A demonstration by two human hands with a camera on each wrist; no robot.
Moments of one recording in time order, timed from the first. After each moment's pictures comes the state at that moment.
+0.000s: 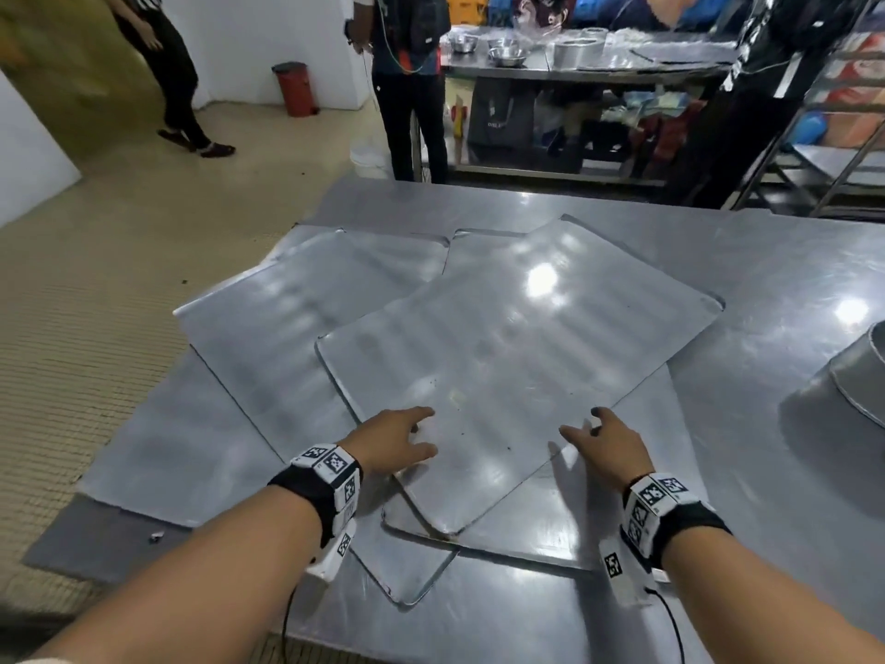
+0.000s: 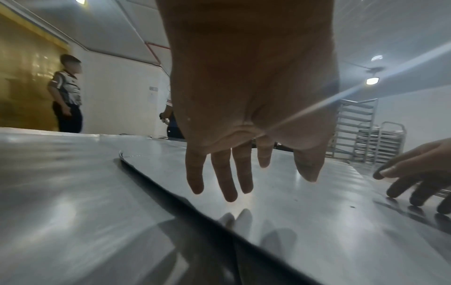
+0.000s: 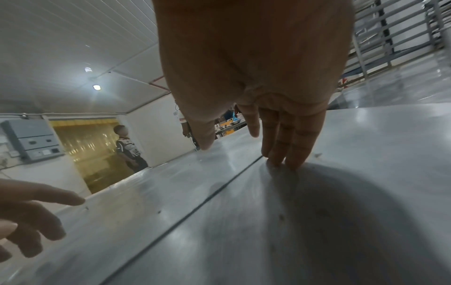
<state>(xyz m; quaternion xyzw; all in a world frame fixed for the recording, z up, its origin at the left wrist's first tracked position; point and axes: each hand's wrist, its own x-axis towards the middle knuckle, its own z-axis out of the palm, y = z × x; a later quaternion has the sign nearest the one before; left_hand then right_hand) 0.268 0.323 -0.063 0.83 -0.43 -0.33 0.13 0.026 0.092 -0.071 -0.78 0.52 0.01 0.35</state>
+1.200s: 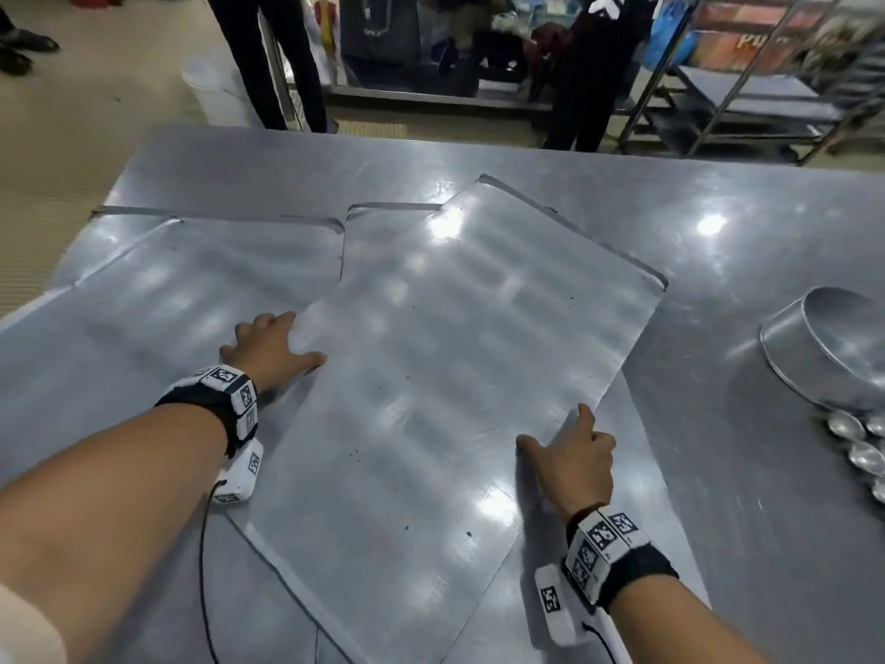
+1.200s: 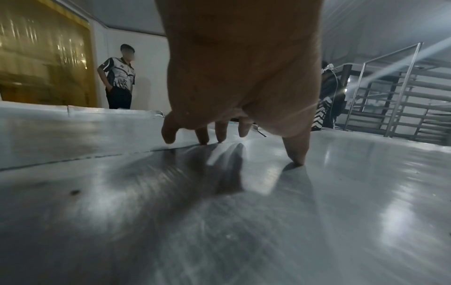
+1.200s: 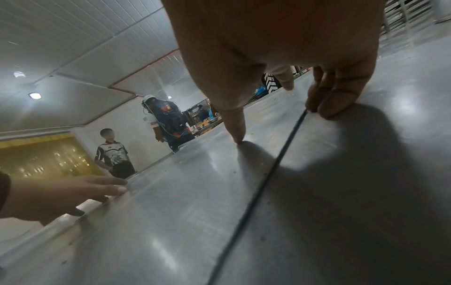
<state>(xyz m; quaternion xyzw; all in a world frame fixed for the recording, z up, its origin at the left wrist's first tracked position) 0.493 0.146 -0.110 0.91 -0.36 -0.20 0.03 0.091 0.047 -0.099 -0.63 0.71 -0.05 0.30</state>
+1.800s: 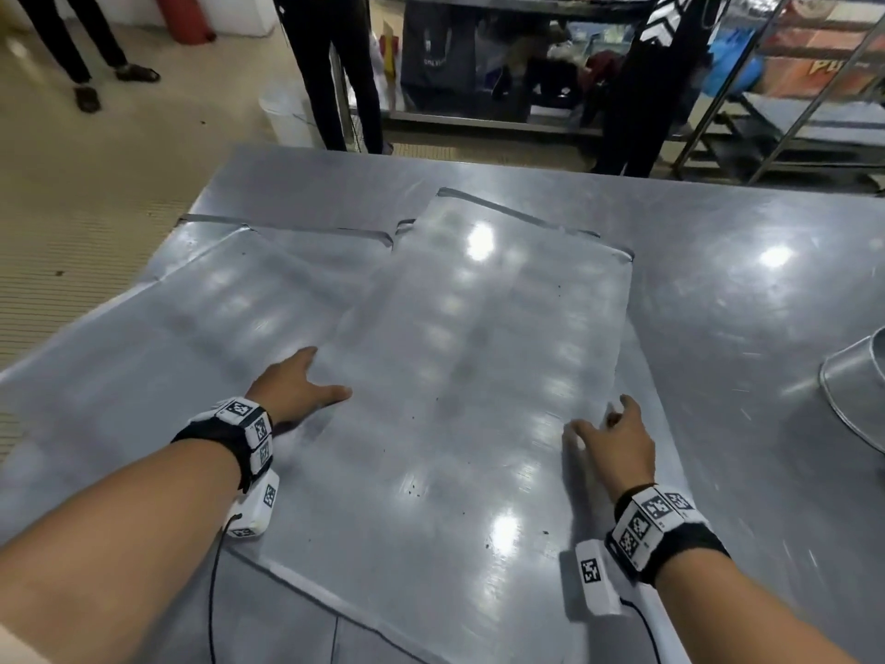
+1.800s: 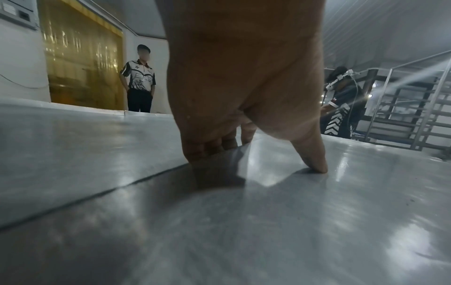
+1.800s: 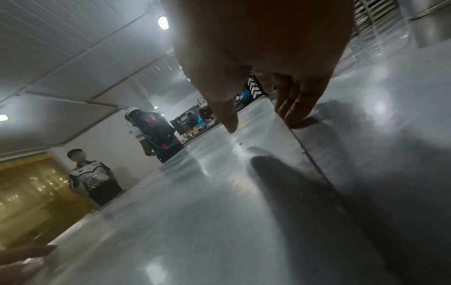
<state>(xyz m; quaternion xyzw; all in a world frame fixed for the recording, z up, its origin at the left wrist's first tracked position) 0.475 0.209 -0.101 0.90 -0.29 -0.28 0.15 0.088 -0.006 -0.096 -0.65 0.65 -0.14 0.37</state>
